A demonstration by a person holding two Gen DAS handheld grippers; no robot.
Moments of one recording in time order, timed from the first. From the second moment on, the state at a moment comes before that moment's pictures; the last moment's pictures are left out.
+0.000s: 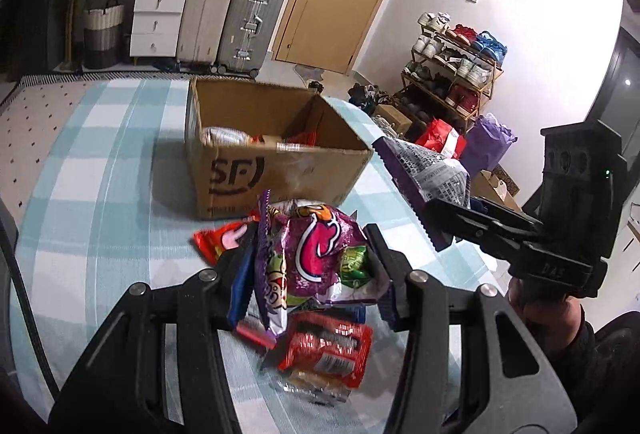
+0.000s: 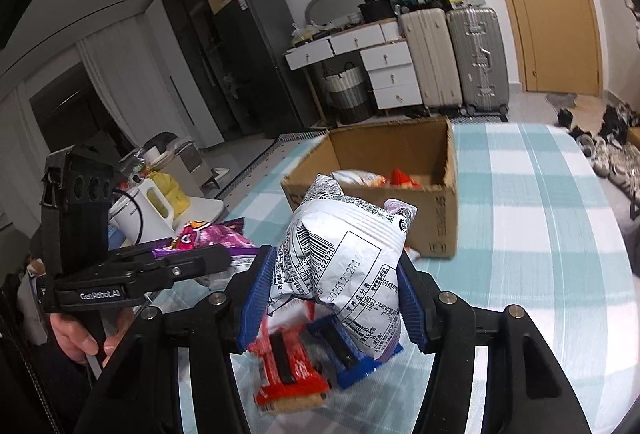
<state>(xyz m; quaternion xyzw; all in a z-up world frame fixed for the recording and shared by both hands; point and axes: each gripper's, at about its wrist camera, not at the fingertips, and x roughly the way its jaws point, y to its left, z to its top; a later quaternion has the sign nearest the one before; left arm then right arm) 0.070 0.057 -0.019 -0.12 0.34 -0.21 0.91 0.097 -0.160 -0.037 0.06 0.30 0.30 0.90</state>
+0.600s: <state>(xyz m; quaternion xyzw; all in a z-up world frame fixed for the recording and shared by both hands) 0.150 0.048 0.047 -0.11 0.32 -0.19 0.92 0.157 -0.141 0.009 0.03 0.28 0.32 0.90</state>
